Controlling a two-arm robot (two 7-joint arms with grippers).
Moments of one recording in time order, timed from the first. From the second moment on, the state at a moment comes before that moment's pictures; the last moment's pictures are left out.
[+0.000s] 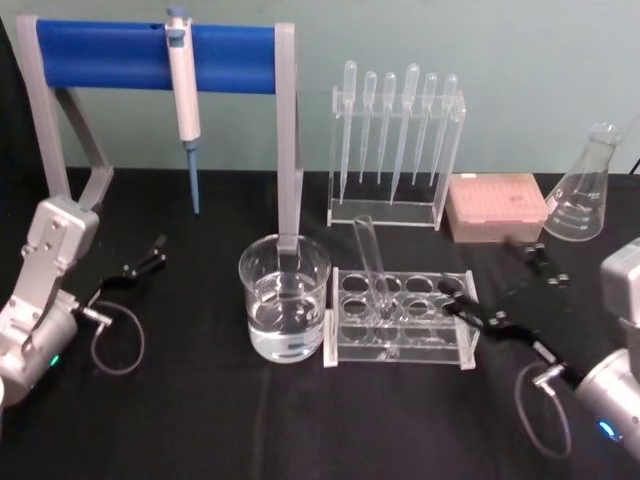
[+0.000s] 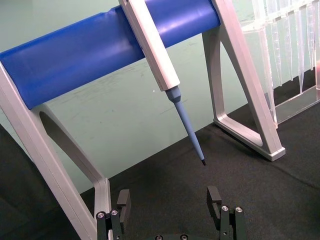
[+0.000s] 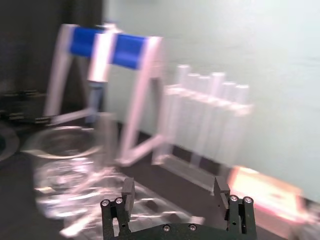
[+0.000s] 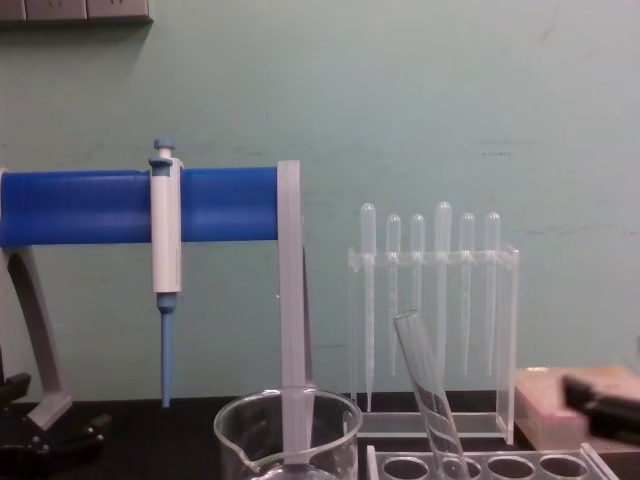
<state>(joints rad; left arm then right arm) -0.20 0.60 0.45 -1.41 -0.25 -0.12 0.03 -0.14 0.49 -0.20 -1.83 0.22 -0.07 0.24</state>
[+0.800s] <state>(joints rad) -0.20 0.60 0.45 -1.41 -0.25 -0.12 0.03 -0.02 0.33 -0.16 -1.51 -0.03 -0.09 -0.02</state>
